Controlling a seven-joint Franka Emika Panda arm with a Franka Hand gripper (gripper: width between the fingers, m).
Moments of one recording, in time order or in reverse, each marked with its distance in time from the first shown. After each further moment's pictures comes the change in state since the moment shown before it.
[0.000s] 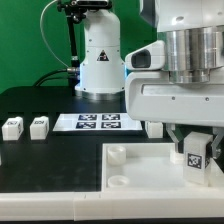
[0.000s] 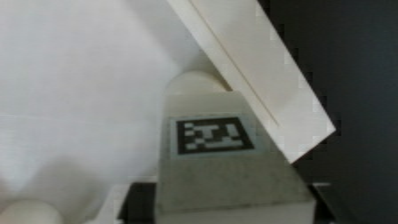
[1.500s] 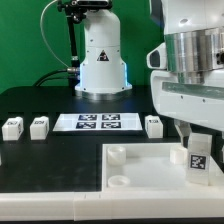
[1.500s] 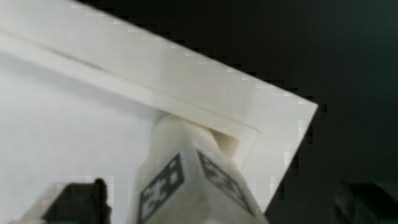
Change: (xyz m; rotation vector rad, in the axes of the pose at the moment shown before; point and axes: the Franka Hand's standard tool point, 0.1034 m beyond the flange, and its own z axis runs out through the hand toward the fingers) arm -0.011 -0.008 0.003 0.024 -0.010 0.400
